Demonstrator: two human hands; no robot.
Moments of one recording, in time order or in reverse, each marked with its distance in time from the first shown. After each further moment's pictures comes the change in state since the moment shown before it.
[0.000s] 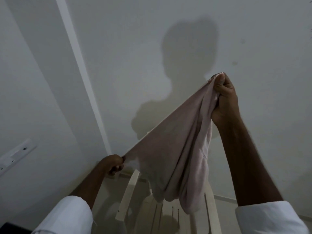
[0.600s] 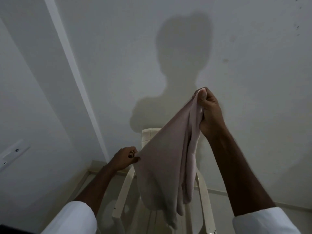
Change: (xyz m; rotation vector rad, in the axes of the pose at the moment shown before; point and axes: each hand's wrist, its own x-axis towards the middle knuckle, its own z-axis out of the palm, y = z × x) left_hand -0.002 0.010 0.044 0.381 0.232 0.910; right_hand -0.032 0.017 -0.008 -0.123 0.016 0.104
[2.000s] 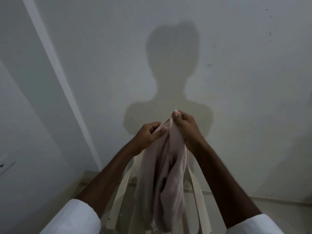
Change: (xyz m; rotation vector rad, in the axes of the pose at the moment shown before) left_hand 0.018 0.193 -0.034 -0.679 -0.066 0.345; right_hand -0.024 0.034 -0.005 -0.294 -0.034 0.084
